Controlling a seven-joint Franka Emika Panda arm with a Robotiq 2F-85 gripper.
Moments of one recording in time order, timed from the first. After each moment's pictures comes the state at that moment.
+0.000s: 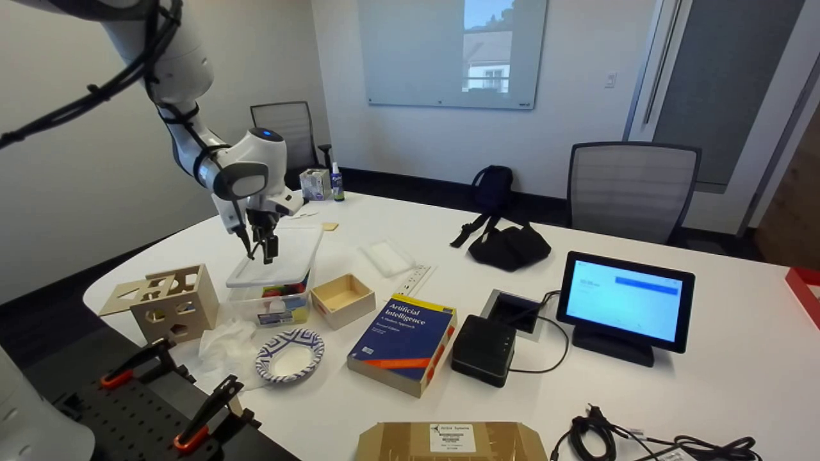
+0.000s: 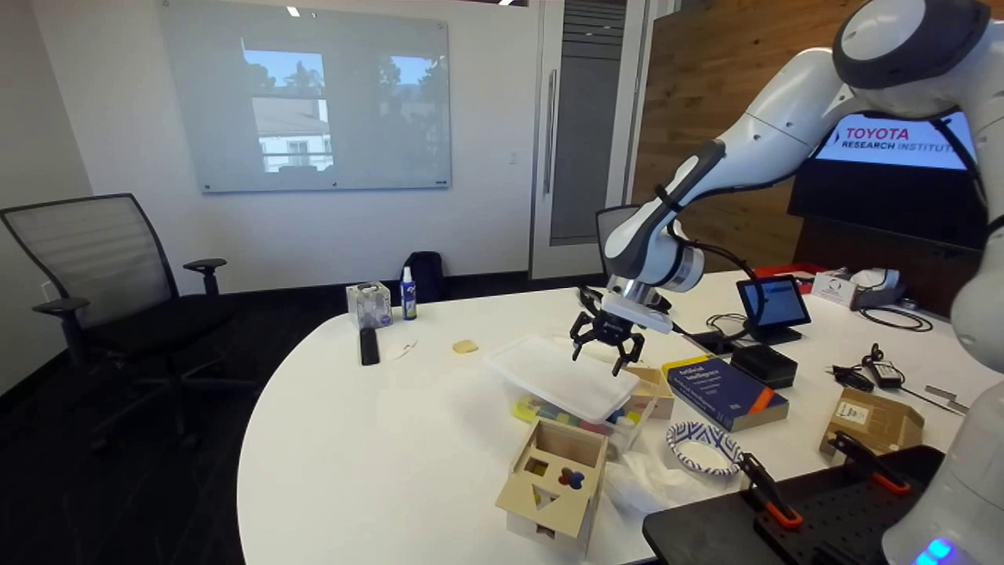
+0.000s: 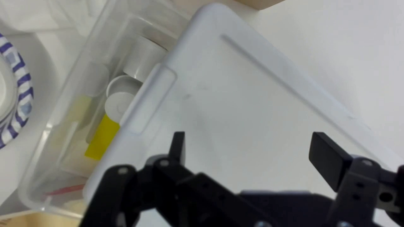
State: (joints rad) arm -0.19 0.55 0.43 -2.24 0.31 2.80 0.30
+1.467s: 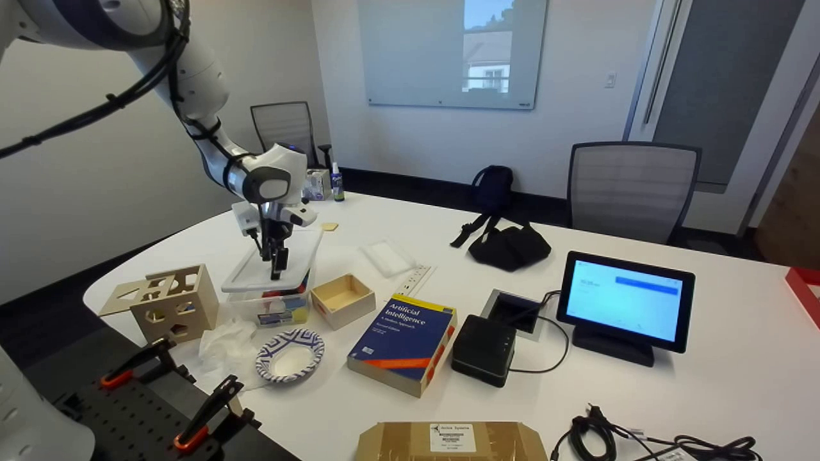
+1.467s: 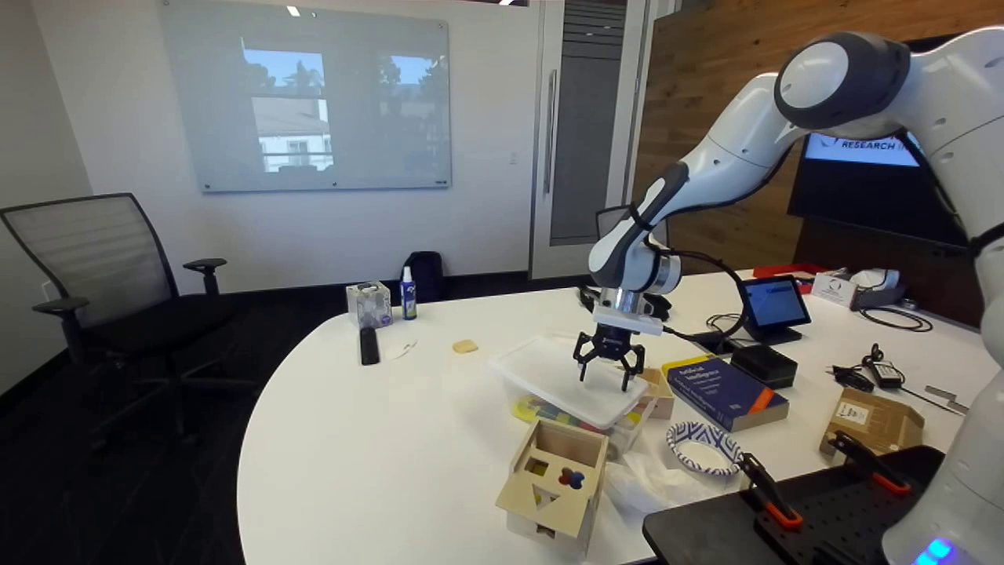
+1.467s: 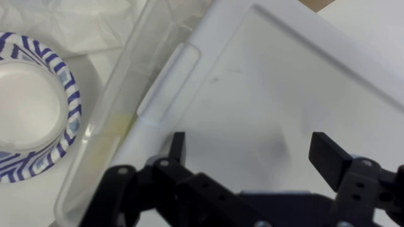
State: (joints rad) arm 0.07 0.67 0.14 -2.02 0.31 2.50 0.40
